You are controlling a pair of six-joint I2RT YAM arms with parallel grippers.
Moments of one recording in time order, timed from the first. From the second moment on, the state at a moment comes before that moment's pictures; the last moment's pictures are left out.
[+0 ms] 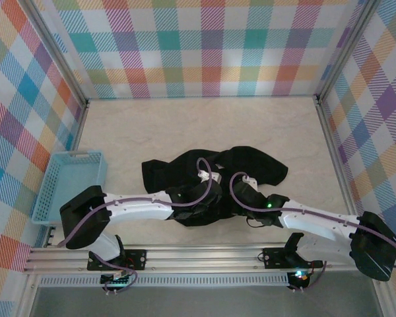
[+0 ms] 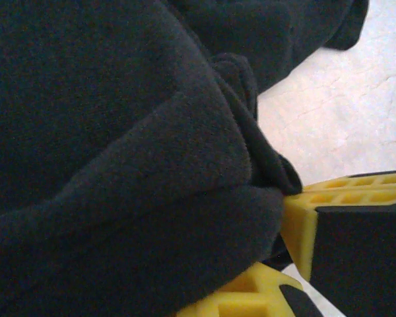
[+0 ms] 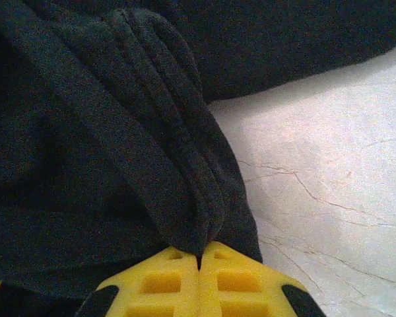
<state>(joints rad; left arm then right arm) -1.14 1.54 0.89 -0.19 -0.20 -0.79 0.96 1.10 0.53 -0.44 0.23 0.95</state>
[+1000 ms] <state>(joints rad) -1.14 1.17 0.62 -0.26 -0.24 -0.78 0.68 1.40 0.79 -0.32 -0.22 0.75</state>
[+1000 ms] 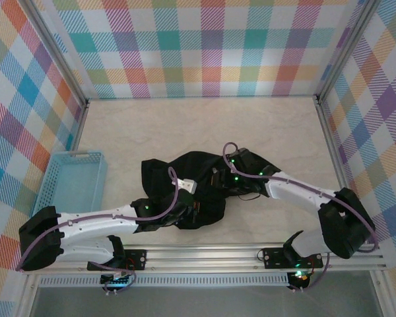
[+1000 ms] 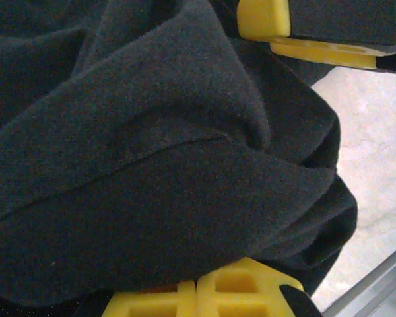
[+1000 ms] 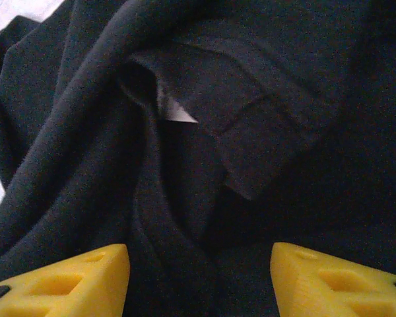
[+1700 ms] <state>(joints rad) -1.14 1.10 0.57 -0.27 -0.25 -0.76 0.70 1.40 0.83 -0.27 -0.24 0.74</state>
